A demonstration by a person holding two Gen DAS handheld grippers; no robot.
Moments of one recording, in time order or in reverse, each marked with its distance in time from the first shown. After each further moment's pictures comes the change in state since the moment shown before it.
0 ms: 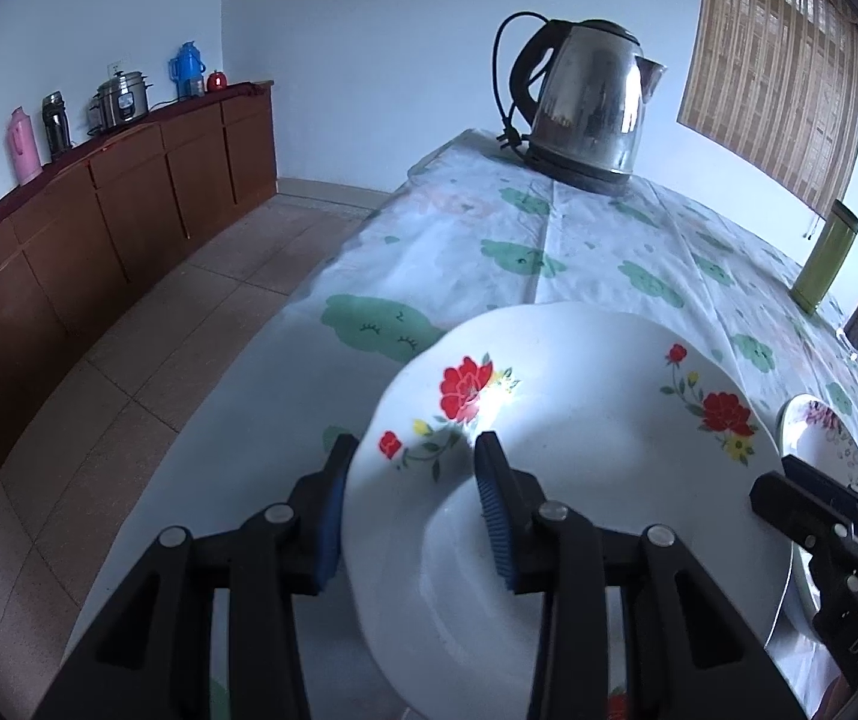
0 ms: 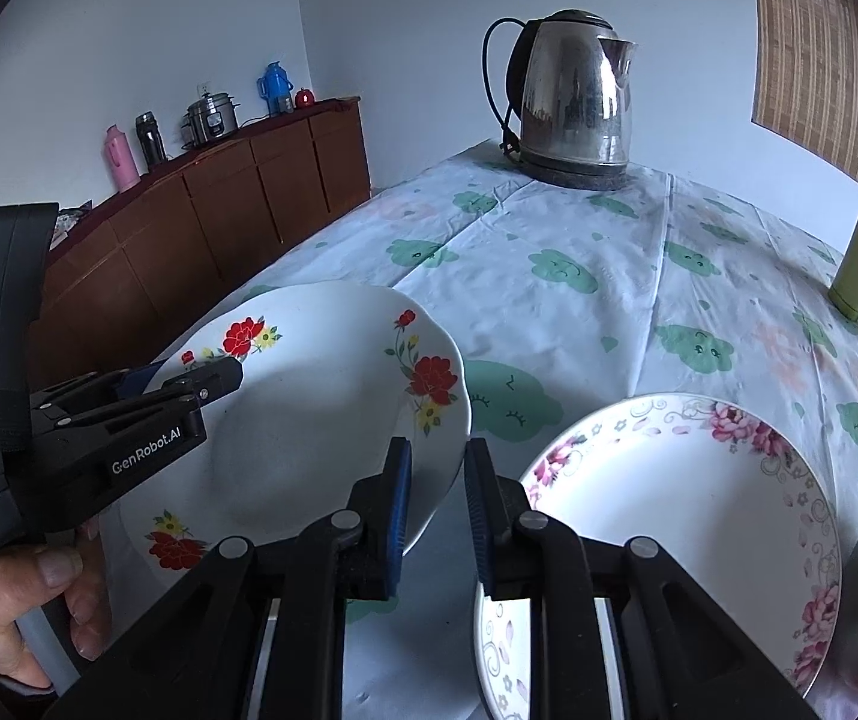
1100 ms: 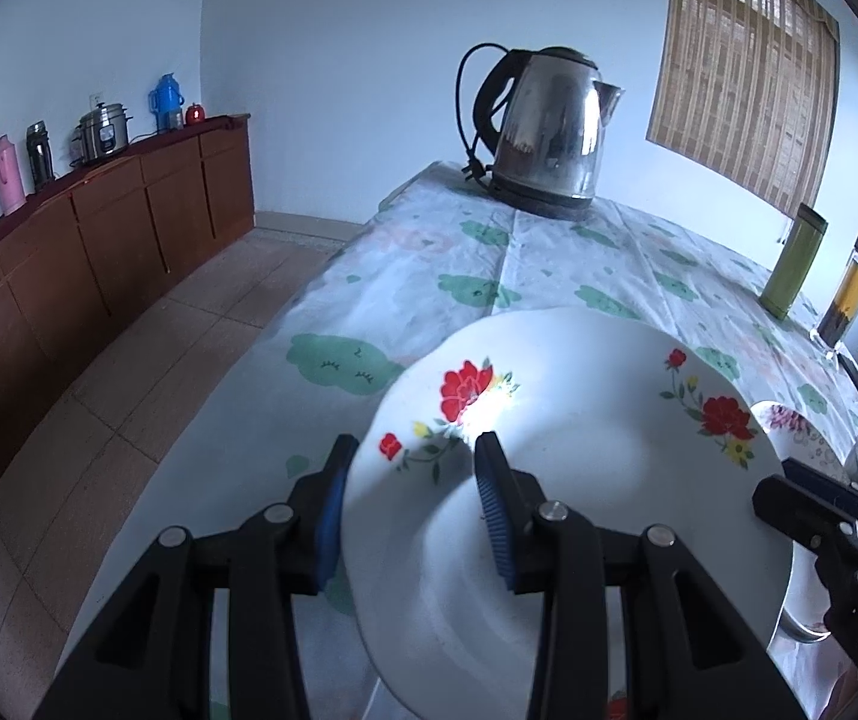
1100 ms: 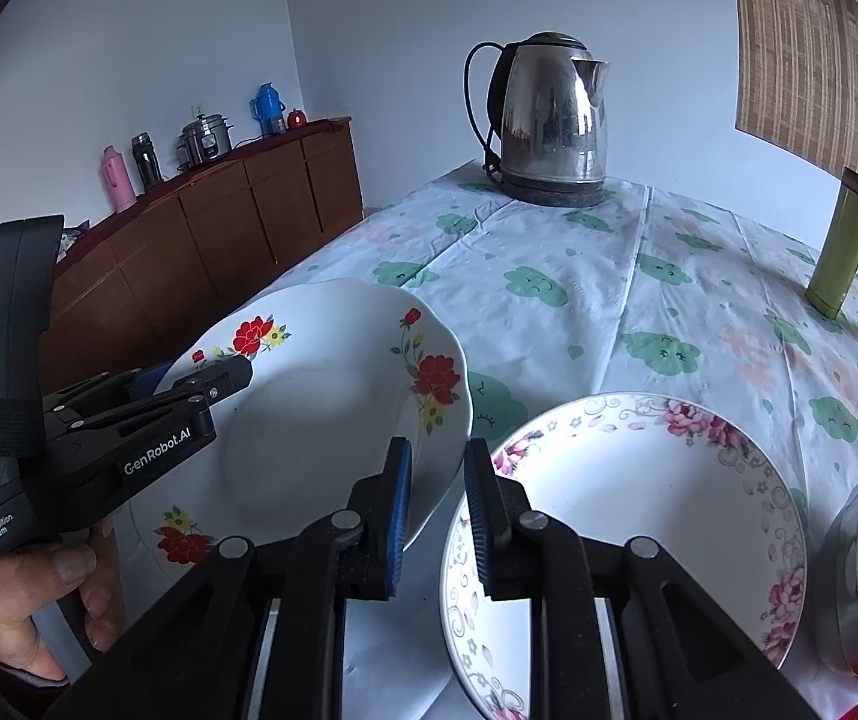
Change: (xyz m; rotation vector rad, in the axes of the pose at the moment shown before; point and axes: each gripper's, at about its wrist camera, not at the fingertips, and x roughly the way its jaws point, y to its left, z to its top) left arm -0.017 -0.013 0.001 0.040 -0.082 -0.052; right arm -0.025 -0.011 -0.004 0.021 -0.045 -0.011
